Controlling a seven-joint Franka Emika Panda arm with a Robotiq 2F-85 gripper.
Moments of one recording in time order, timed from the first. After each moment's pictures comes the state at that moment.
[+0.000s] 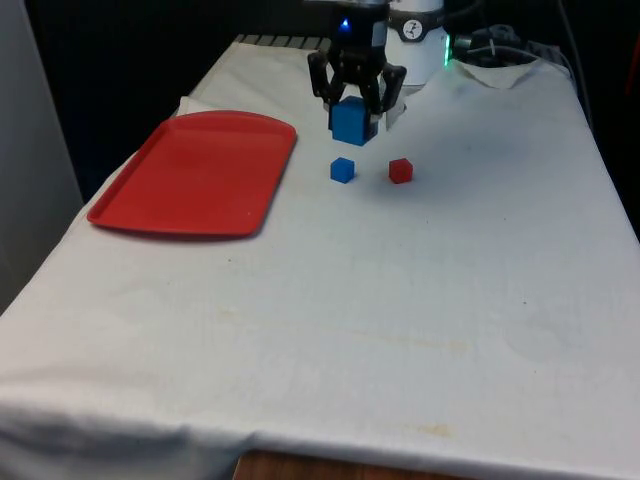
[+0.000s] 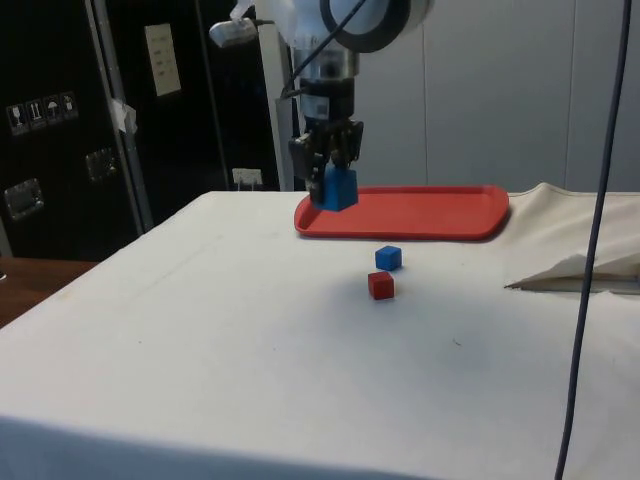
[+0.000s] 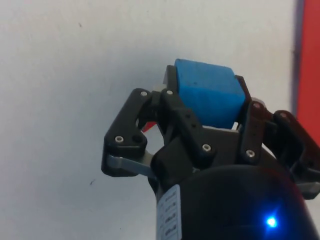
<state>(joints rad) 0.42 0.09 -0.55 -2.45 0.00 2.65 0.25</state>
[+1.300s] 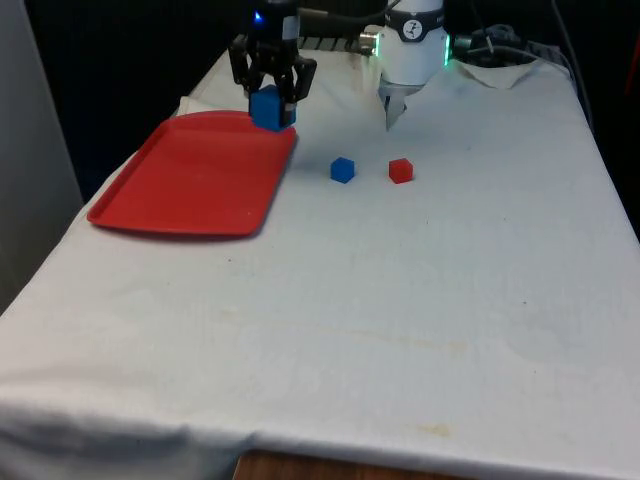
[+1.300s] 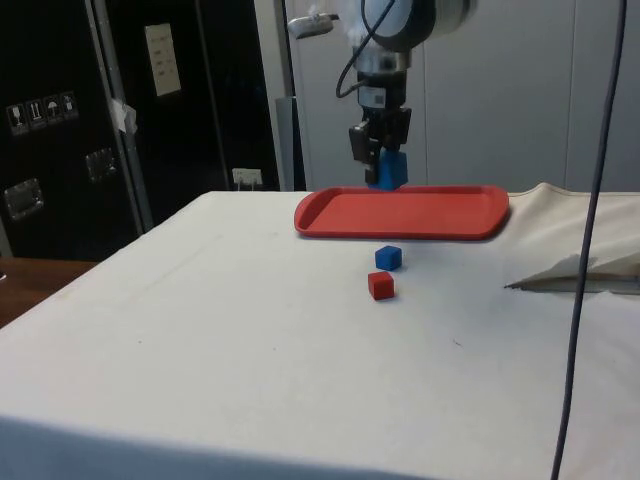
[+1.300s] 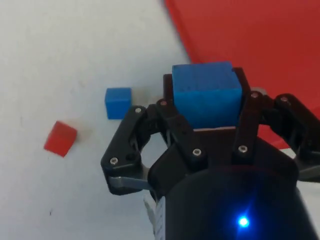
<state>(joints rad) 0.41 0.09 -0.80 -2.51 0.02 2.71 -0.04</state>
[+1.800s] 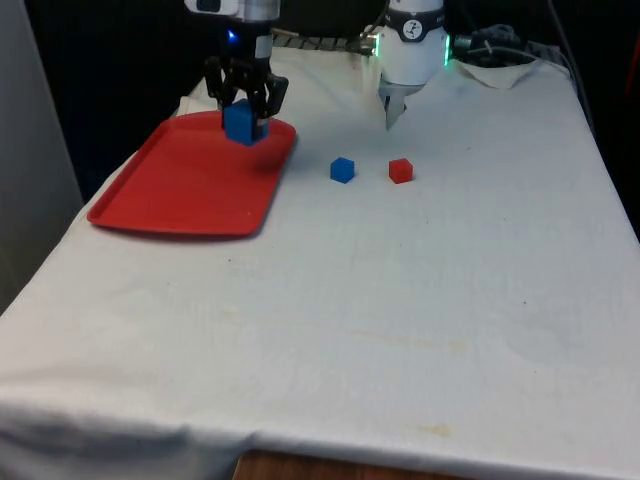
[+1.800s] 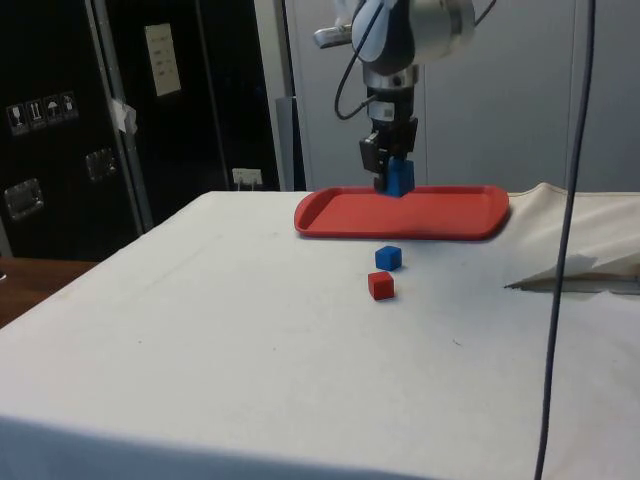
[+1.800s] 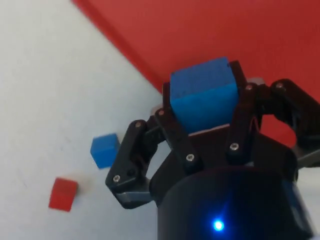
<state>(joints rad) 0.39 0.26 -0.83 -2.46 0.27 2.78 -0.29</state>
